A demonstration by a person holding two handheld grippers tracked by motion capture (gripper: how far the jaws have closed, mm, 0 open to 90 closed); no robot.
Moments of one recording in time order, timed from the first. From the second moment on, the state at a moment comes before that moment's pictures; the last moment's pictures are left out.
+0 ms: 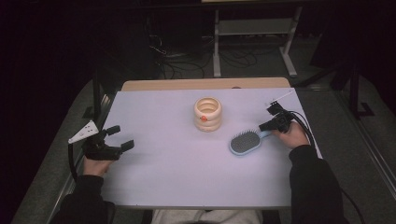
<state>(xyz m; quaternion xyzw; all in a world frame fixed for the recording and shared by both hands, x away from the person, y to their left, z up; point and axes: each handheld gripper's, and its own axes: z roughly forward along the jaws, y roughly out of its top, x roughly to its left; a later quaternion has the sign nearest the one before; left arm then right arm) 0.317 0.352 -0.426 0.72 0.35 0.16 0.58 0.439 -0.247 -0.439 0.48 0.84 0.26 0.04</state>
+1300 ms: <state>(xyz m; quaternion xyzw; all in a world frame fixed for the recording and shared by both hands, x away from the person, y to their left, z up) 0.315 0.350 -0.426 0.72 0.35 0.16 0.58 0.380 -0.247 -0.437 0.44 0.87 0.22 -0.01</state>
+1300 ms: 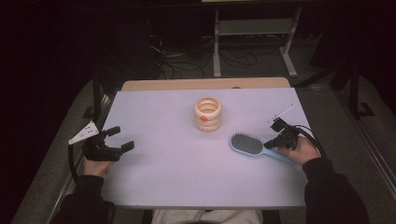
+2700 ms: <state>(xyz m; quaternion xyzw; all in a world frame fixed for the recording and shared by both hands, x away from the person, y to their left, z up) 0.314 0.350 -0.426 0.72 0.35 0.15 0.58 0.340 -0.233 -0.433 0.40 0.89 0.21 -0.02</state>
